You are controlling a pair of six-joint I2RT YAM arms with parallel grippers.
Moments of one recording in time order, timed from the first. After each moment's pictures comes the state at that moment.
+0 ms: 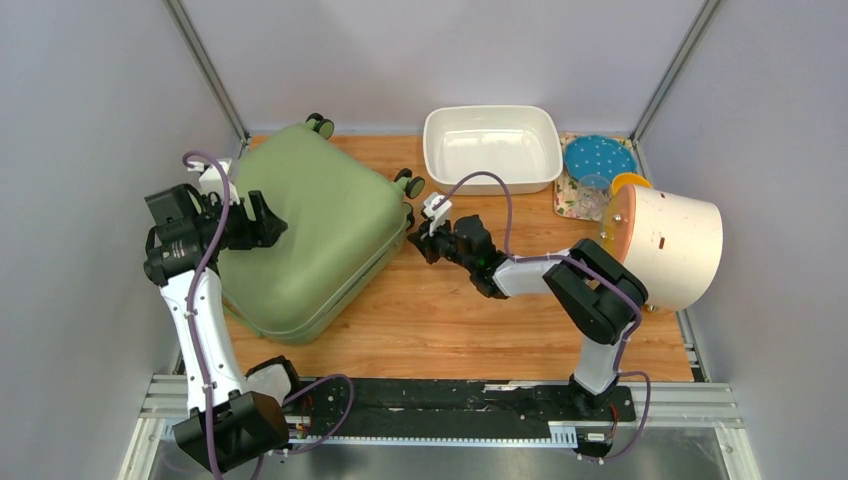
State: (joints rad) left arm 0.45 1.00 1.14 -0.84 0.66 0.16; right arm 0.77 1.82 0.84 0.79 -0.16 0.06
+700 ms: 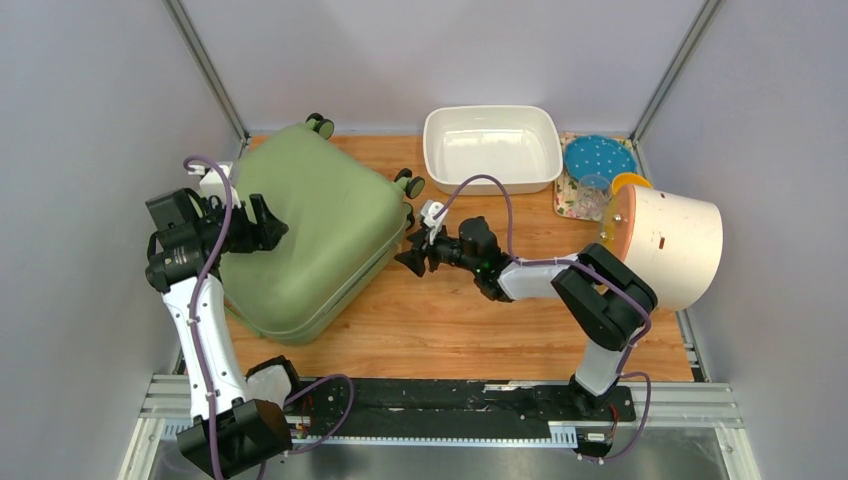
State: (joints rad) left arm 0.45 0.97 1.12 -0.82 0.66 0.16; right arm 0.75 1.77 0.78 0.82 -0.39 0.02
